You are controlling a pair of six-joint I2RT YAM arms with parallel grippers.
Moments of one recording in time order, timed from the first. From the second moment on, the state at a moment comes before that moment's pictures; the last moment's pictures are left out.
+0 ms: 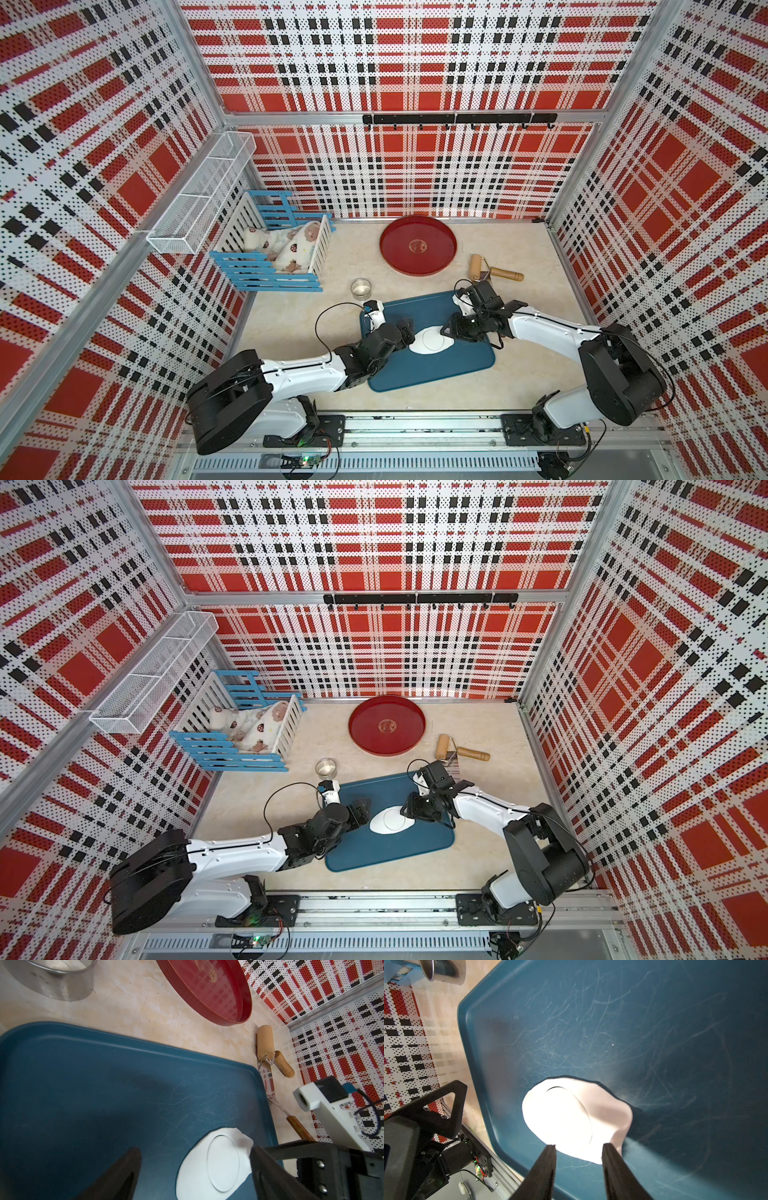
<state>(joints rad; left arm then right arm) -0.97 1.30 0.45 0.25 -0.43 -1.08 0.53 1.47 0.75 -0.35 -0.43 0.61</state>
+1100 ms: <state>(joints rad) -0.97 1.30 0.45 0.25 -0.43 -1.08 0.53 1.51 0.74 -0.35 -0.39 0.61</state>
